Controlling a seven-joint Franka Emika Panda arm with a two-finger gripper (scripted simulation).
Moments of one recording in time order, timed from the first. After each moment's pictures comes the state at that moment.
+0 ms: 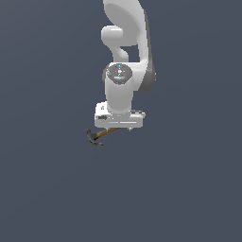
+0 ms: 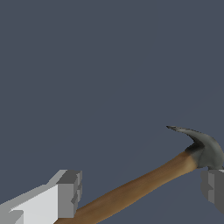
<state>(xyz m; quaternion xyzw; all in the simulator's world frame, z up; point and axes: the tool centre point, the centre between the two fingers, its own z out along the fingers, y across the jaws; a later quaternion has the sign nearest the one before) -0.018 -0.011 0.144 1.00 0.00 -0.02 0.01</state>
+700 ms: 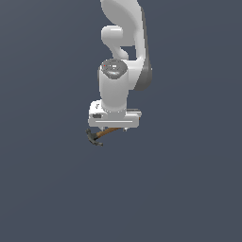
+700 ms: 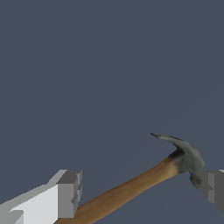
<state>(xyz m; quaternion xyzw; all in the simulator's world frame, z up) -0.007 -0.030 0.158 1.00 0.01 0.00 0.02</state>
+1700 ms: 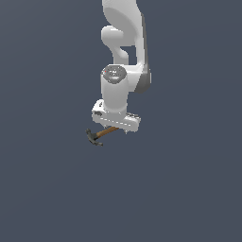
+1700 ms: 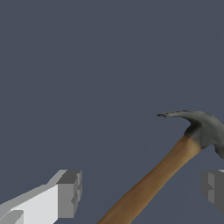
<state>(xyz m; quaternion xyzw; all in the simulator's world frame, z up) -0.026 -0.025 0.132 0.99 -0.14 0.00 0.01</state>
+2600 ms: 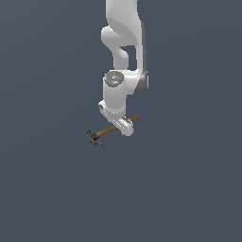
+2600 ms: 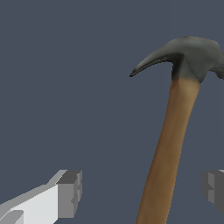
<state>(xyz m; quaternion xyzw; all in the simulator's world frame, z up) -0.065 -0.023 0.091 0.92 -0.40 0.00 0.00</state>
